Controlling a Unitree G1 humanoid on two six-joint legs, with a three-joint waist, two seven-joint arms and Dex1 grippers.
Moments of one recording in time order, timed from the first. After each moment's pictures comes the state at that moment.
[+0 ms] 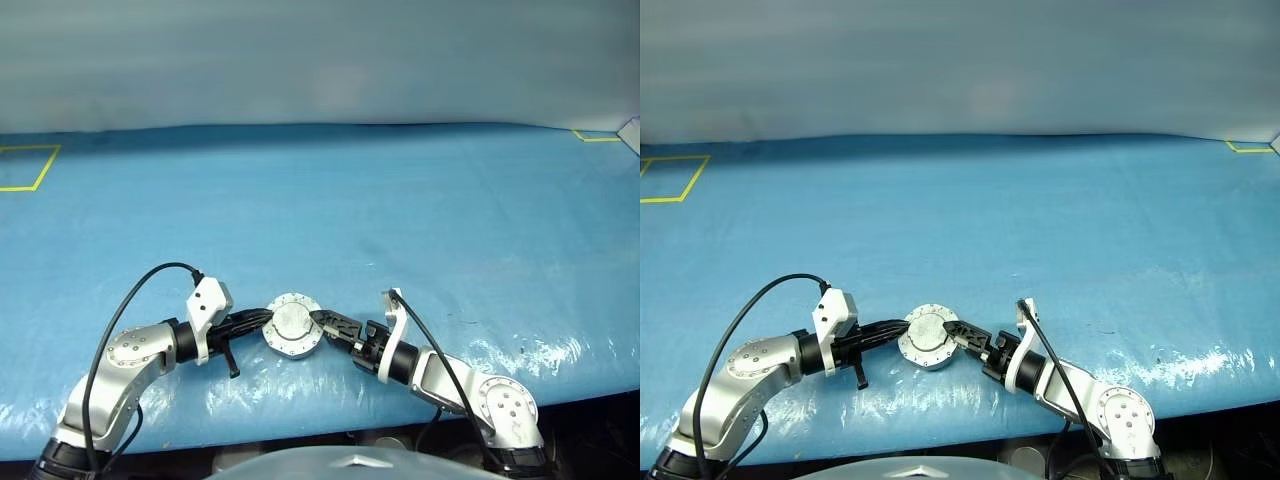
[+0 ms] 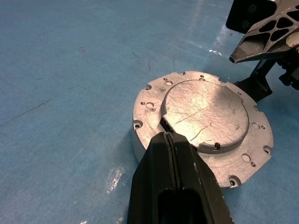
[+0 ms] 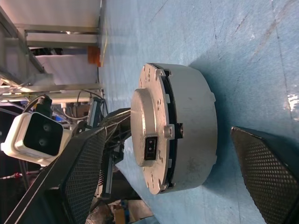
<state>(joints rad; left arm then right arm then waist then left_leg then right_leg) 0.15 0.62 -0.07 -0.38 -0.40 0.43 -0.84 0.14 -0.24 0.01 -0.27 1.63 1.01 -0.15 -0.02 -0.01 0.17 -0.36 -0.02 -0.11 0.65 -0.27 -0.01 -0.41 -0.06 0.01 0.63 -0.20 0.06</state>
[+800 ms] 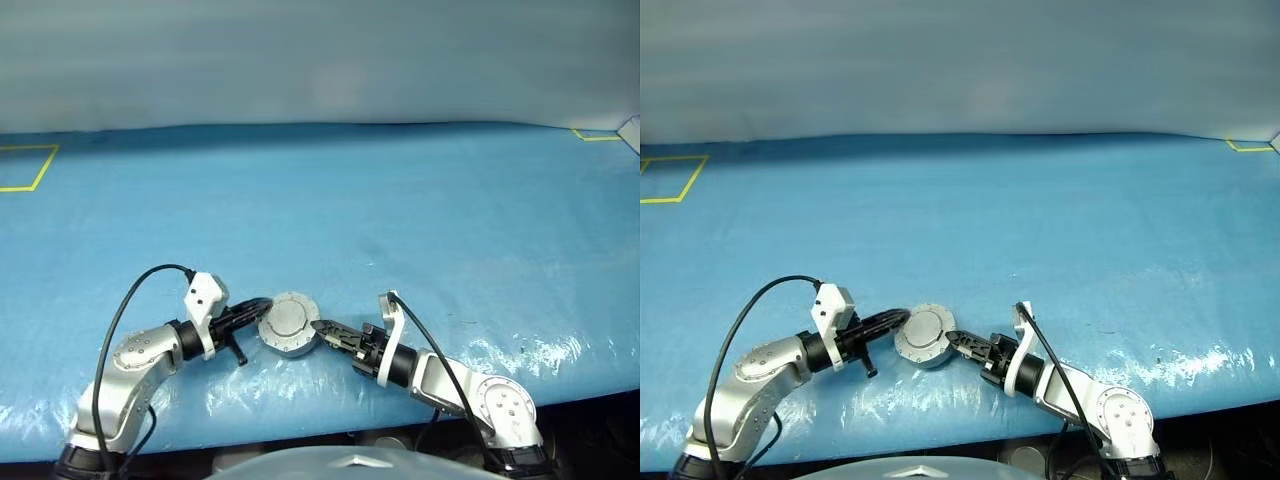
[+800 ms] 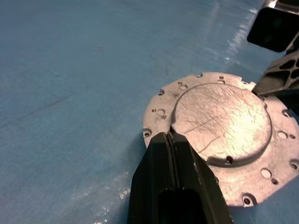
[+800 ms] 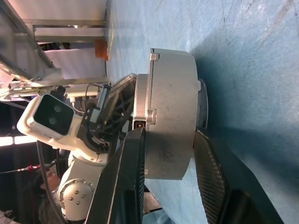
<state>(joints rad) 0.16 0.42 0.03 -0.36 -0.48 0.44 -0.69 0.14 -0.27 0.04 -0.25 1.67 1.00 -0.12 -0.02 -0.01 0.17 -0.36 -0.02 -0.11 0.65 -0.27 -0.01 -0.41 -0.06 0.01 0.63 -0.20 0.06</state>
